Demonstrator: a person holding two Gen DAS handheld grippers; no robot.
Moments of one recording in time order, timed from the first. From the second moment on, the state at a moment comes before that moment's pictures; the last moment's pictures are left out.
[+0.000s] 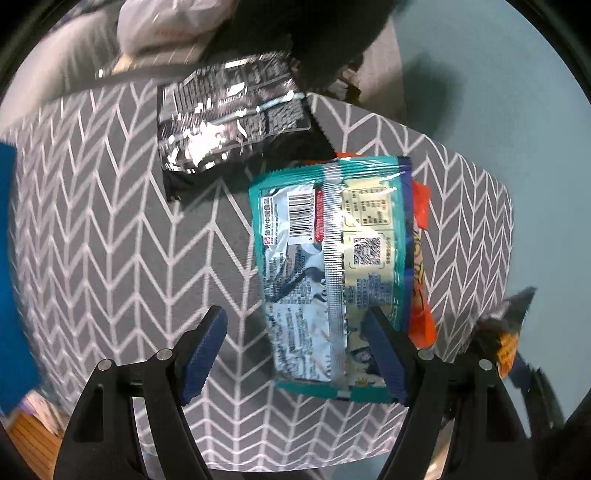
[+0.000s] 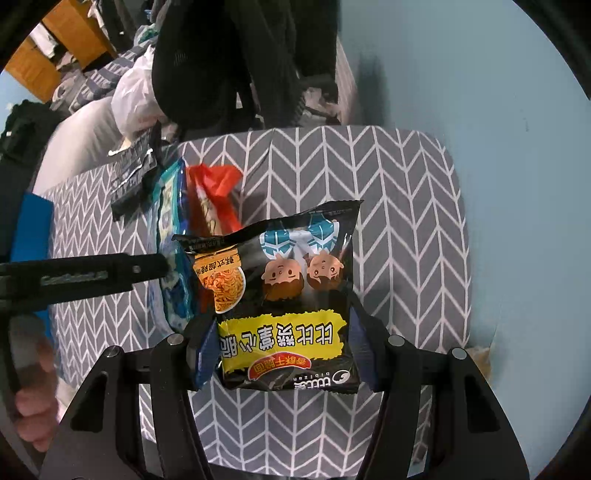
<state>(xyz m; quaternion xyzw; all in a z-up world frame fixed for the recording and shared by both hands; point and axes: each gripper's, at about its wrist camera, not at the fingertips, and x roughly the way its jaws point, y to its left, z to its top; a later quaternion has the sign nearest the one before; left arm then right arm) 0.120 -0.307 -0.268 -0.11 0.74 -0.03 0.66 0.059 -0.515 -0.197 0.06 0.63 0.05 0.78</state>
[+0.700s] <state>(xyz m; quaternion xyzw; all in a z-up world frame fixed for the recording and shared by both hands) 0.132 -0.339 -0.296 -0.12 0.74 -0.02 0.66 0.064 -0.534 -0.200 0.07 0.63 0.07 0.77</state>
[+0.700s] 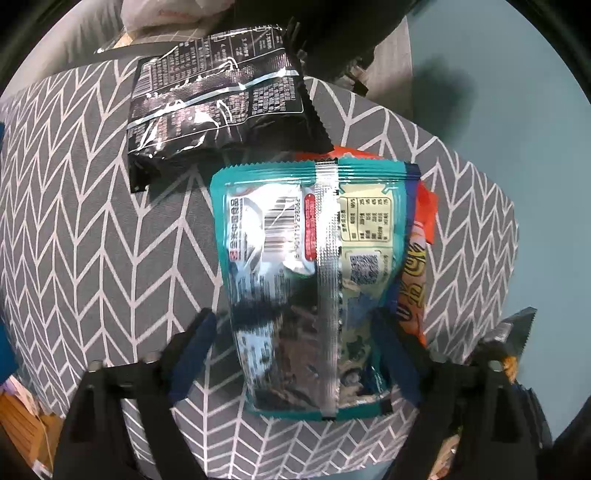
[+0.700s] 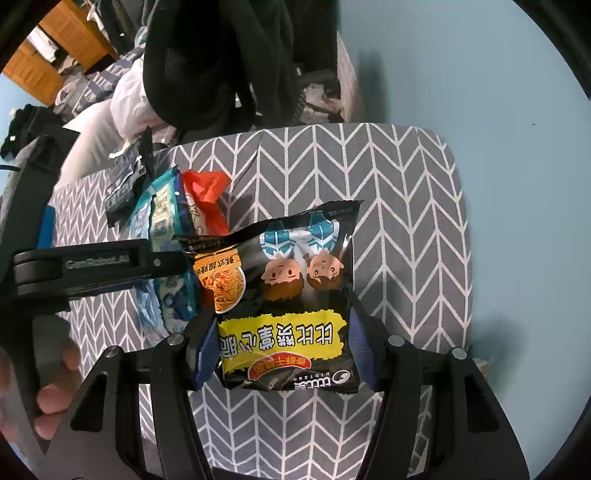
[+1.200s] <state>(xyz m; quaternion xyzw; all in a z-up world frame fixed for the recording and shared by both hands) 0.123 -0.325 -0.308 -0.14 0.72 -0.08 0.68 0.066 -0.530 -0.200 0.07 0.64 0.07 0.76</state>
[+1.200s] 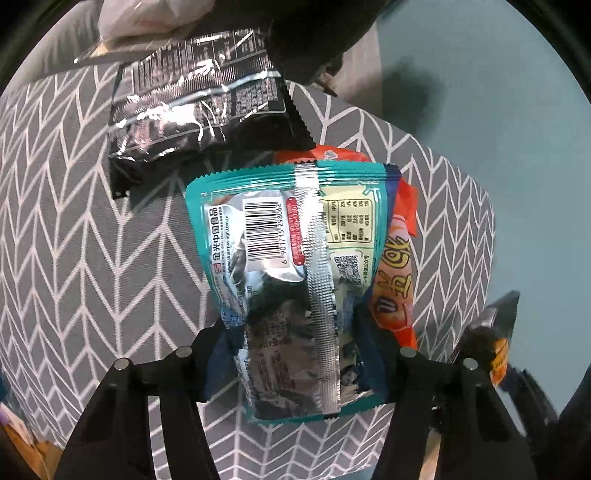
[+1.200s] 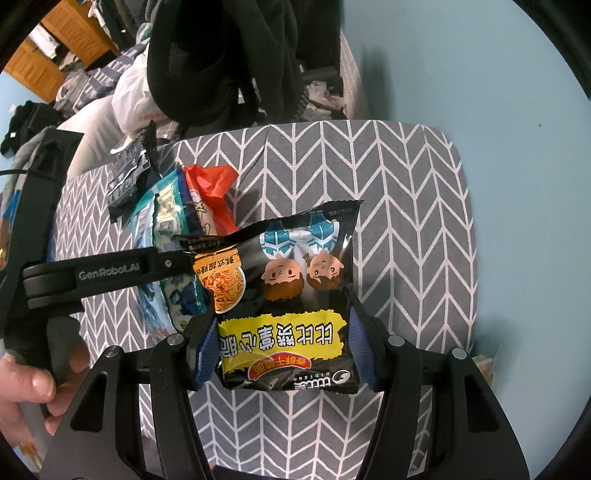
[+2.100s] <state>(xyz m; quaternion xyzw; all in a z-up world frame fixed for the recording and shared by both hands) 0.064 -0.218 -0.229 -0.02 0.68 -0.06 0.73 0.043 -0.445 -0.176 0.04 0.63 0.11 0.77</state>
